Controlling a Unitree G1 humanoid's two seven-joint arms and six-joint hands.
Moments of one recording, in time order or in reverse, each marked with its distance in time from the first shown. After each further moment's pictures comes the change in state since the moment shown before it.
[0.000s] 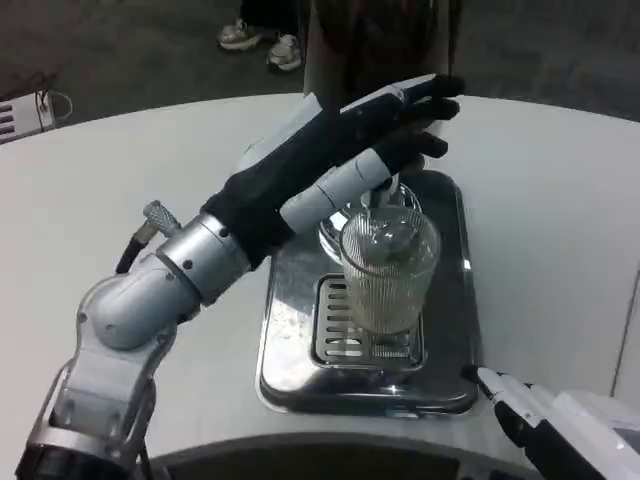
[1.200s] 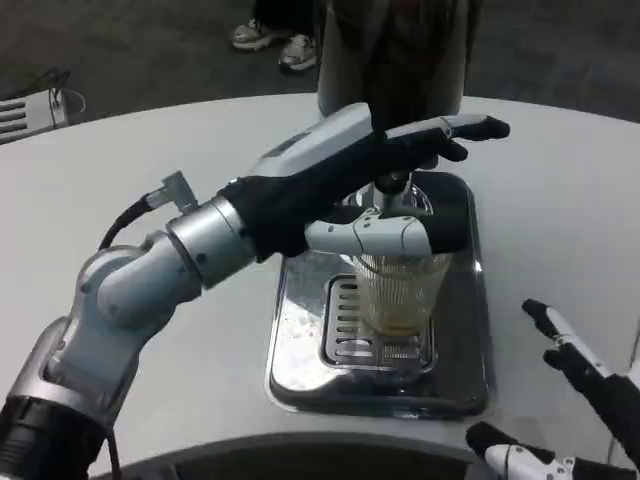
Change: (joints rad) left arm -0.112 0.119 -0.126 0.148 0.197 -0.289 -0.002; right arm 0.006 0.083 -0.136 0.084 0.383 0.115 -0.273
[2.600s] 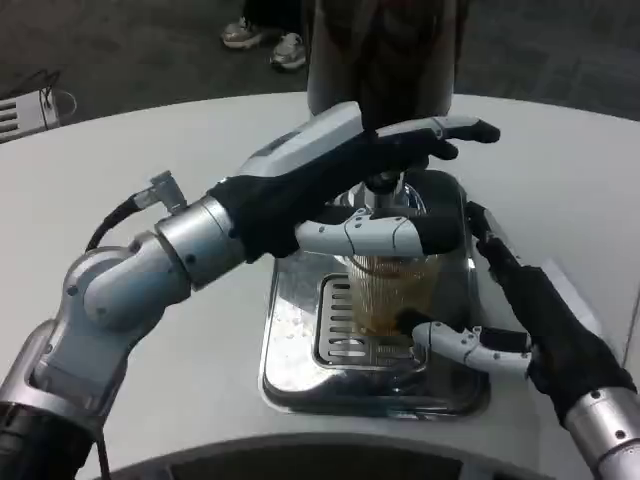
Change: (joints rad) left arm 0.025 0.024 0.016 -0.053 -0.008 0.030 0.000; right arm -0.516 -0.192 0.149 0.740 0.373 -0.126 -0.510
